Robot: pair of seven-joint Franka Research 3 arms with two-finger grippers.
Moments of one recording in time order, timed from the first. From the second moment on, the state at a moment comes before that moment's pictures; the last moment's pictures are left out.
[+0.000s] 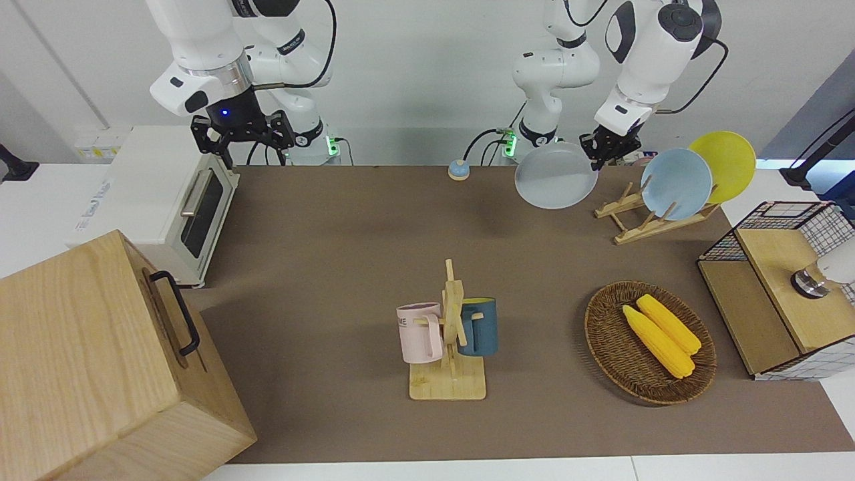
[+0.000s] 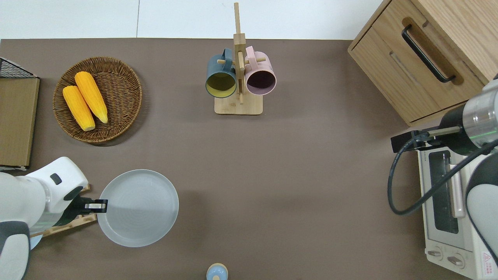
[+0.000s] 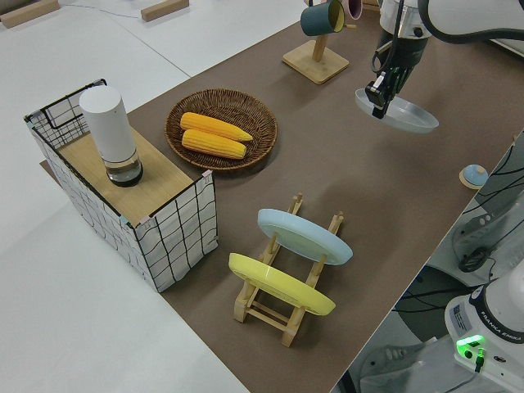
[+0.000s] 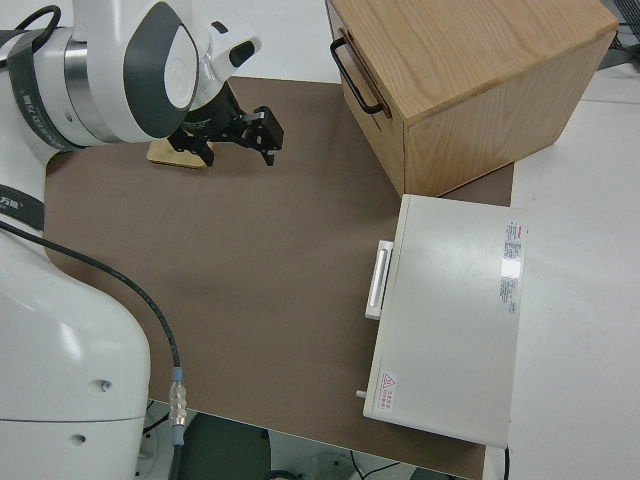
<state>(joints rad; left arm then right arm) 0.05 -0.34 -0.10 -2.14 -0.01 1.70 0.02 -0.15 0.02 0.28 -1.49 -0.02 1.48 0.04</state>
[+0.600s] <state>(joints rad) 0.04 -0.34 -0.13 -2.03 0.40 1.57 -0.09 -0.15 0.02 0.28 -1.49 -0.02 1.48 0.04</state>
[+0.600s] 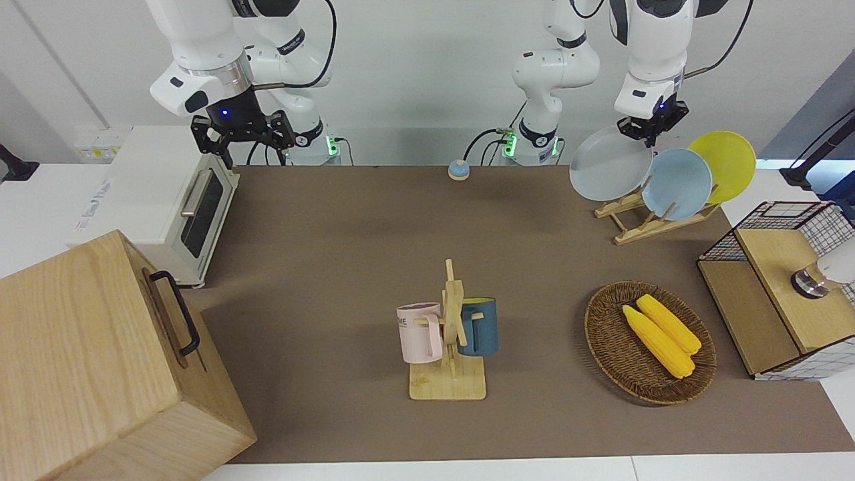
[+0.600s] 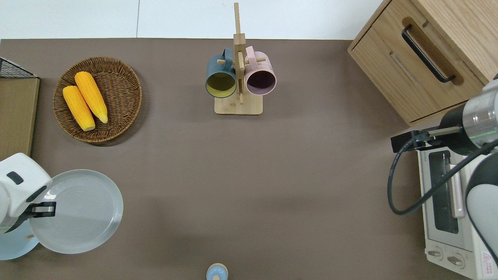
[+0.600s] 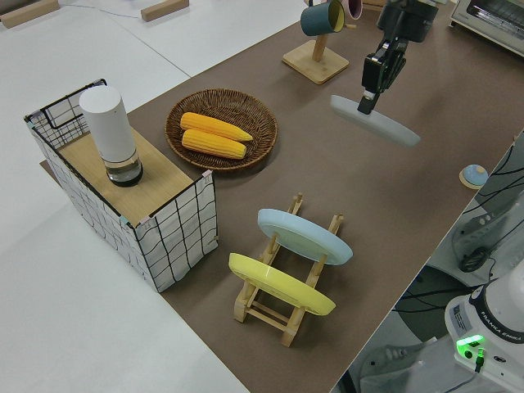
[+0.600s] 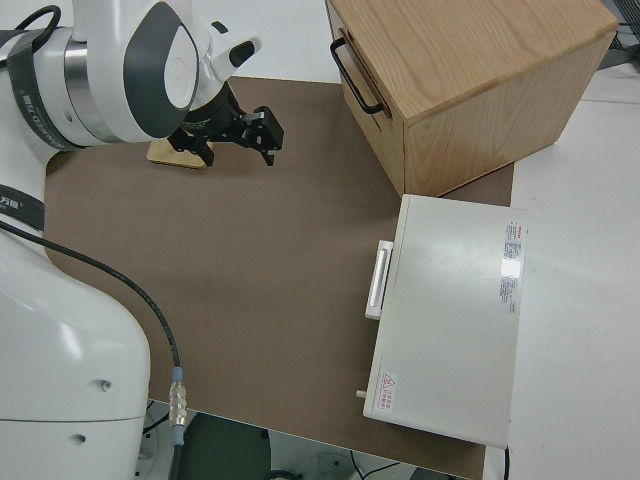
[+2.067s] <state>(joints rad) 0.04 -0.12 -0.37 -2.21 0.88 1.34 -0.67 -0.15 0.02 0.28 -1.49 -0.02 1.48 0.04</state>
